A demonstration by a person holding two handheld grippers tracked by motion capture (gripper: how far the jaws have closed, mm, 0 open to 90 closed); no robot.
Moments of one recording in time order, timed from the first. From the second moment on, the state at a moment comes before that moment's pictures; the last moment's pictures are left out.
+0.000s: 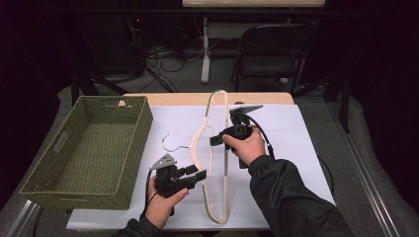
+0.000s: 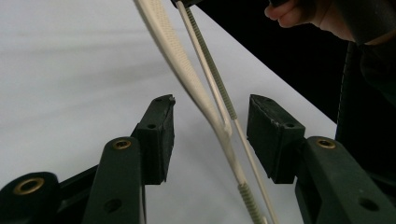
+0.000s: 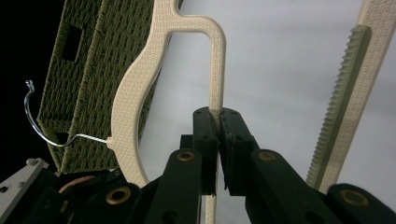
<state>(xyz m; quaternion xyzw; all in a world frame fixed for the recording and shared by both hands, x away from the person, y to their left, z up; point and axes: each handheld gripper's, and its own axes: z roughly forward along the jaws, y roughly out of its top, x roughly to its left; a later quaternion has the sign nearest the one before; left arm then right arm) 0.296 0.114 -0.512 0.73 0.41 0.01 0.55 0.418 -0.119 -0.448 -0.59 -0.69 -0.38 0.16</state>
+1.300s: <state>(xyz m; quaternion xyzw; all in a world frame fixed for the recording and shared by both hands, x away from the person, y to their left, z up) 0.301 0.095 -0.534 0.68 0.46 -0.08 0.56 0.417 -0.118 -0.450 -0.59 -0.70 -0.38 0.16</state>
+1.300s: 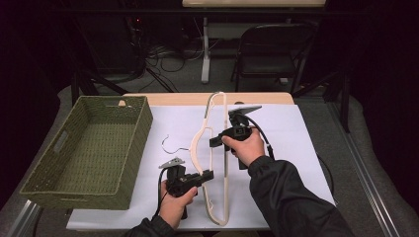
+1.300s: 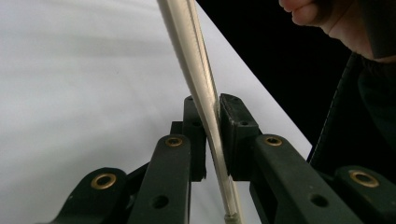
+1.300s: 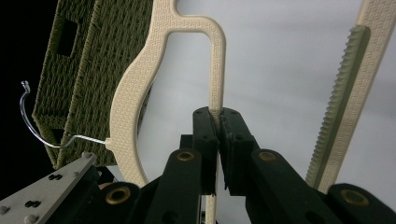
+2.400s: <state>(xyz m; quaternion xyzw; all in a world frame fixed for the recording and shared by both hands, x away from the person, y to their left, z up) 0.303 0.106 -0.524 0.64 0.51 -0.14 0.56 0.406 -0.130 -0.438 -0.57 -0.71 -0.39 0.15</state>
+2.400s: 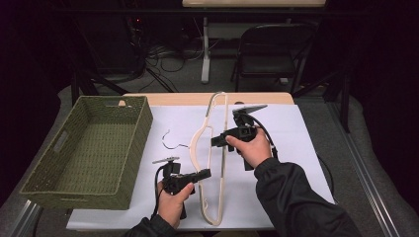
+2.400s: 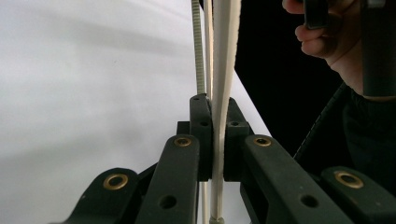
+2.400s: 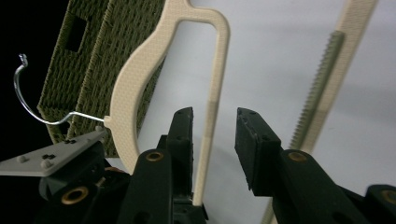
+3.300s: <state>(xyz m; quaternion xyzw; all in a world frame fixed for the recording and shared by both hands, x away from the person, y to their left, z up) 0.306 0.173 -0.460 0.70 0.52 -0.10 0.47 0.391 -0.169 -0.446 -0.58 -0.72 -0.37 0.11</state>
